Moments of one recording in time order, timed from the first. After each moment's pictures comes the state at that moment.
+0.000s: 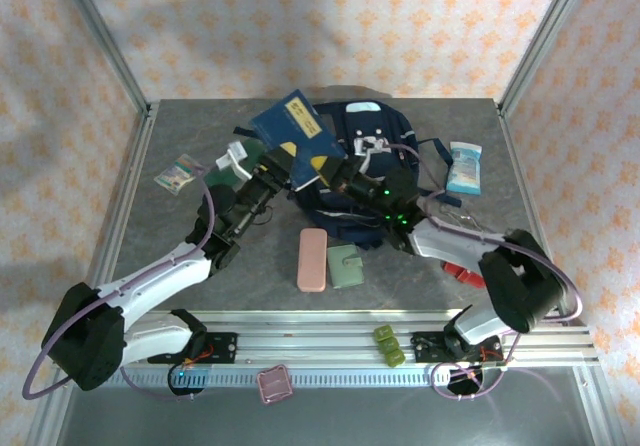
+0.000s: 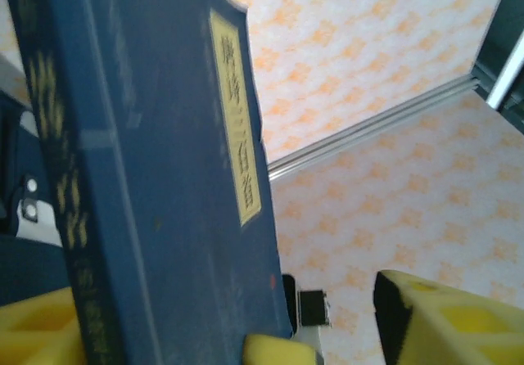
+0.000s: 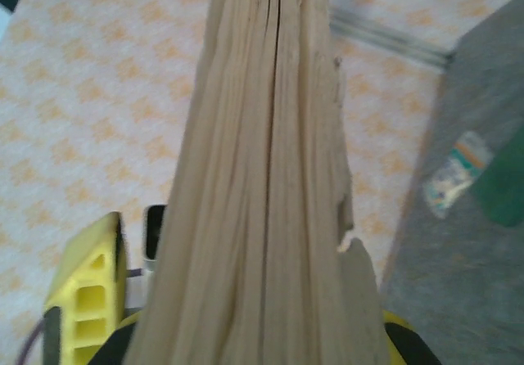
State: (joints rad) left arm -0.54 1.16 0.64 0.66 -0.02 -1.12; right arm 0.62 1.44 0.73 0.87 -0.41 1.29
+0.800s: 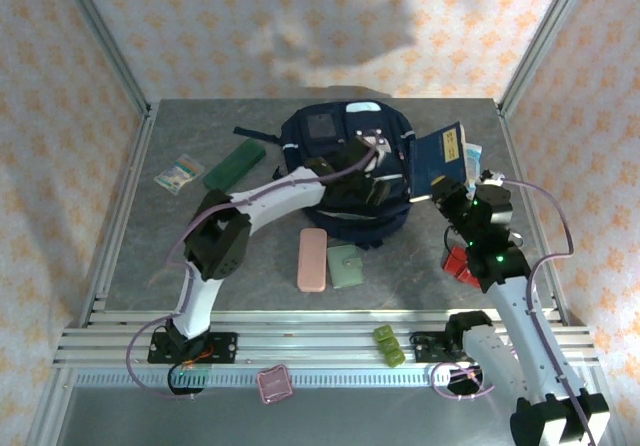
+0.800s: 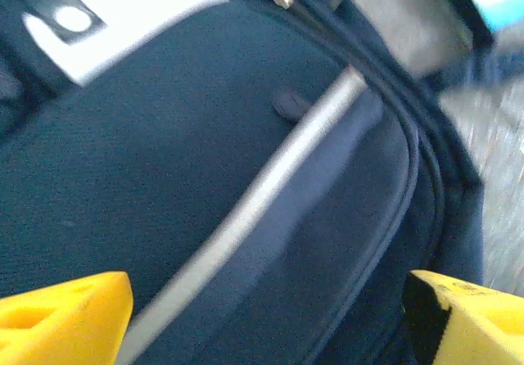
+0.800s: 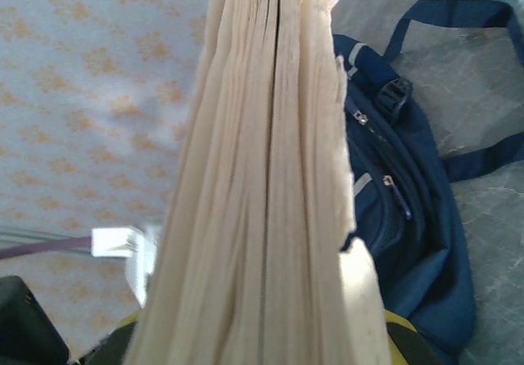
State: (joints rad) left arm -0.77 2.09 1.73 -0.51 -0.10 -0.16; right arm 0.11 0.72 0.64 -0.26 -0.12 0.97
